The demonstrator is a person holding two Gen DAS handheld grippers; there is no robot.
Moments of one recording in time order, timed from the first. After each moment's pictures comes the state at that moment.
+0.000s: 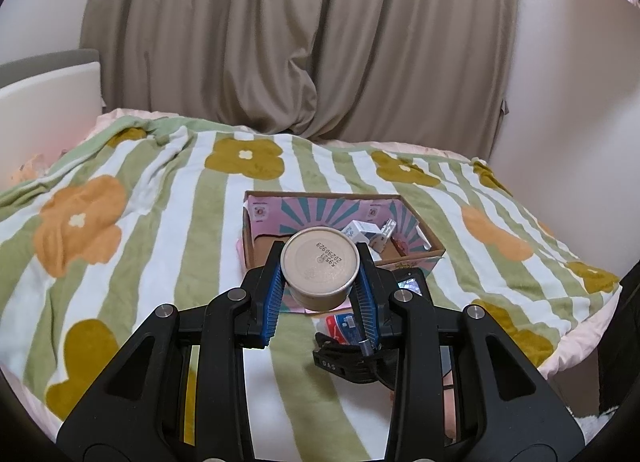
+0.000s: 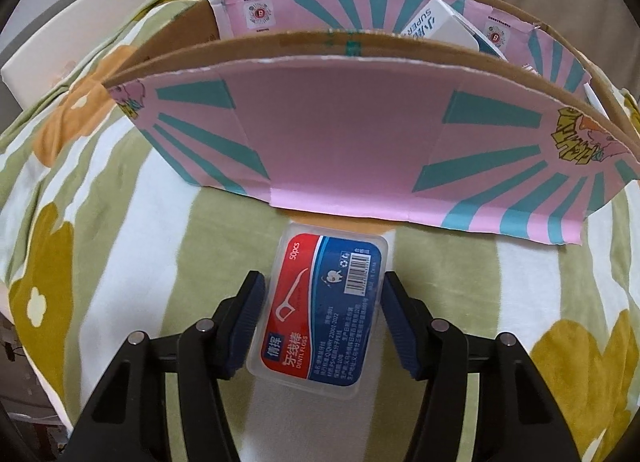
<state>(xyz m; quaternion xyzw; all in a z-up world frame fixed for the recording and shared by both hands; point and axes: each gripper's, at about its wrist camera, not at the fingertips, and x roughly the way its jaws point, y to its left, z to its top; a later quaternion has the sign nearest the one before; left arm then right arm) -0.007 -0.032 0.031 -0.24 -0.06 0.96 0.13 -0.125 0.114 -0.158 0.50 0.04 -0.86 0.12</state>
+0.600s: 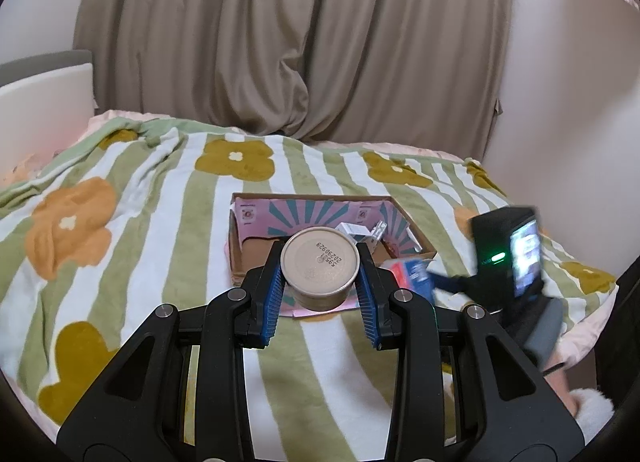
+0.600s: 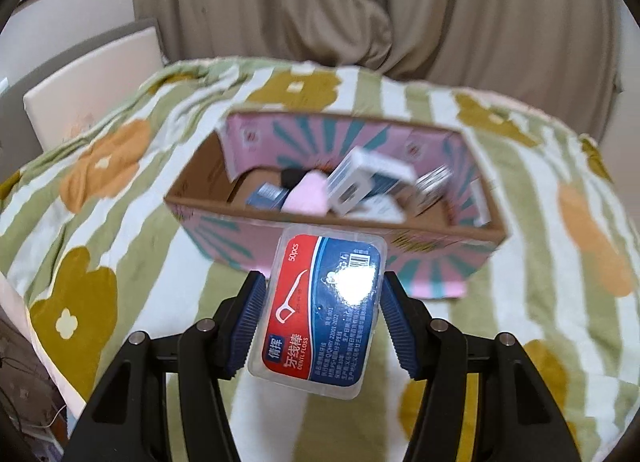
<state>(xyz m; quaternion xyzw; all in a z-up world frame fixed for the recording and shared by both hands) -0.009 -0.015 0.030 -0.24 -0.06 0.96 0.15 -0.081 0.150 -0.046 0.38 0.05 -0.92 0.09</state>
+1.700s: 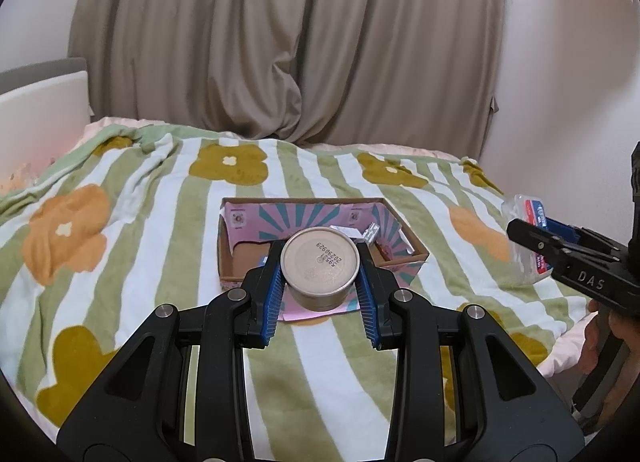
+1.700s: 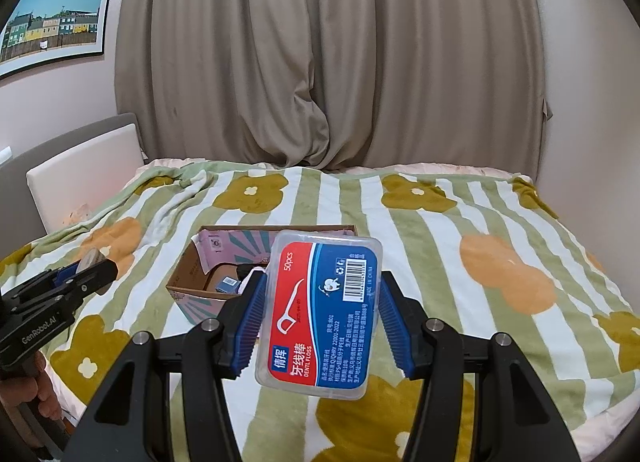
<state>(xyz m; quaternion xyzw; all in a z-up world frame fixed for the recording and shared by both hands) -0.006 0.002 0.033 -0.23 -0.05 0.96 0.15 0.007 0.229 0.063 0.24 0.01 -0.97 0.04</state>
